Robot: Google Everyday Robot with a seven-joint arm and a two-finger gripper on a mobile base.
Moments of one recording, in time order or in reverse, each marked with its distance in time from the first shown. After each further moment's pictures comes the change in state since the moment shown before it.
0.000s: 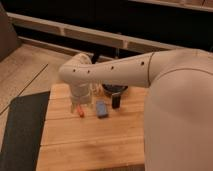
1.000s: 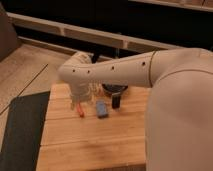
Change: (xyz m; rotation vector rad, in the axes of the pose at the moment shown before) arm -0.028 0.001 -0.018 -0.003 -0.133 -0.056
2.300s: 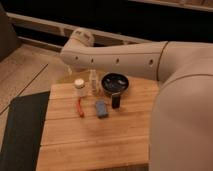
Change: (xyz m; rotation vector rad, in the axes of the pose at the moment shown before) arm -0.159 -0.001 -0.078 0.014 -0.469 -0.260
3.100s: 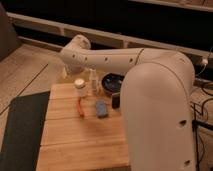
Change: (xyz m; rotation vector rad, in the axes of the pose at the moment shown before) arm 0.013 0.043 0.083 -0.176 0.127 0.030
